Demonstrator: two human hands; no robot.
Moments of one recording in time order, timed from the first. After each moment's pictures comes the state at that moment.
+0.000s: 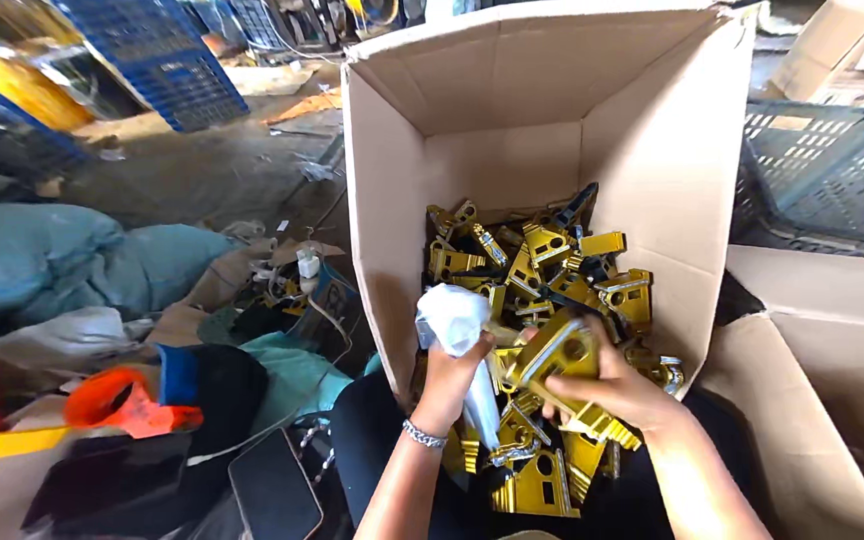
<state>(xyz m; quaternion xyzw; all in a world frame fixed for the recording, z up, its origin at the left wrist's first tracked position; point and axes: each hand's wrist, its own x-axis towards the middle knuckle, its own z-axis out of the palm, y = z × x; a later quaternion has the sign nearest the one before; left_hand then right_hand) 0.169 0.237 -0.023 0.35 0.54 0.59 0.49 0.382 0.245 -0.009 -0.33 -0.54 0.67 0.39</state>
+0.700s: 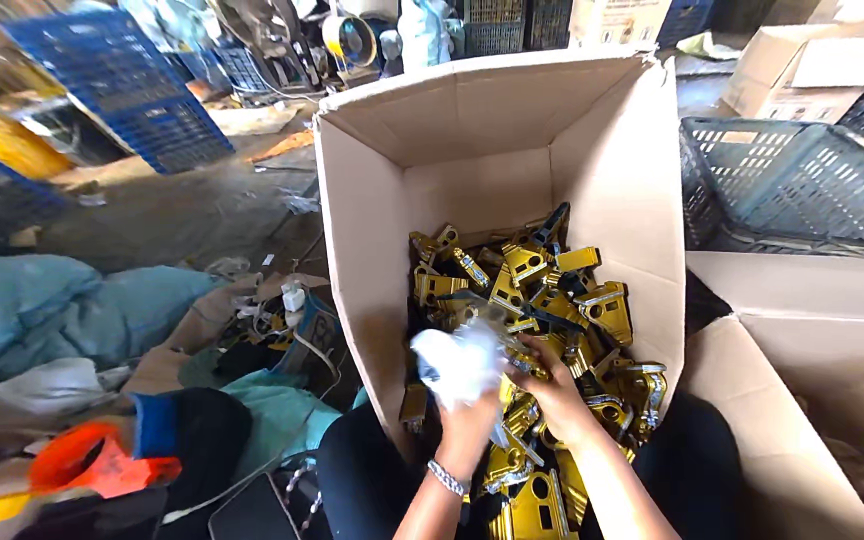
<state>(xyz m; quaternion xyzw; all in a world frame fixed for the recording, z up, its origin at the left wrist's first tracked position) 0.203 0.227 -0.056 0.46 0.52 0.64 0.33 0.335 0.252 -0.055 -0.47 -0.45 0.57 0.51</state>
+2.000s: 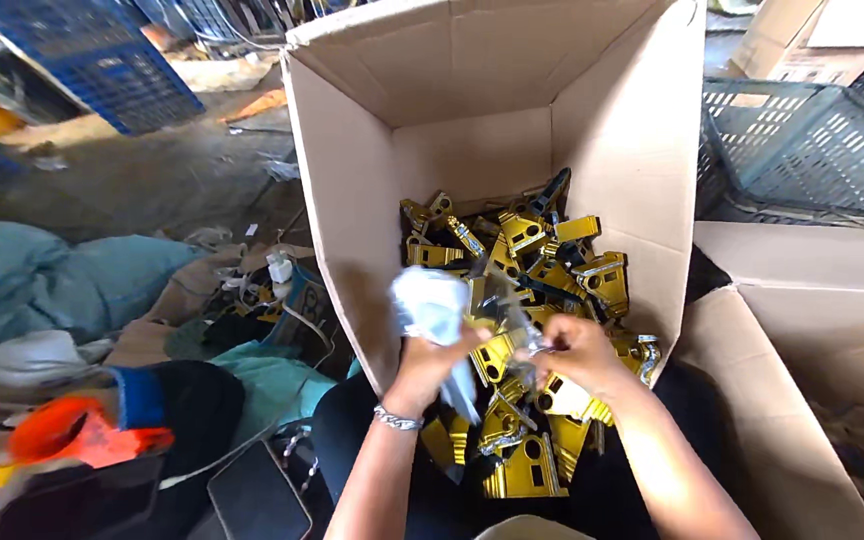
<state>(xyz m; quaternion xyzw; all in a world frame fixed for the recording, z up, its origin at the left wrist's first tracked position) 0.156 0.243 -0.018 0.48 0.49 0.54 0.49 0.373 0.247 -0.013 -0.44 -0.58 0.56 0.40</state>
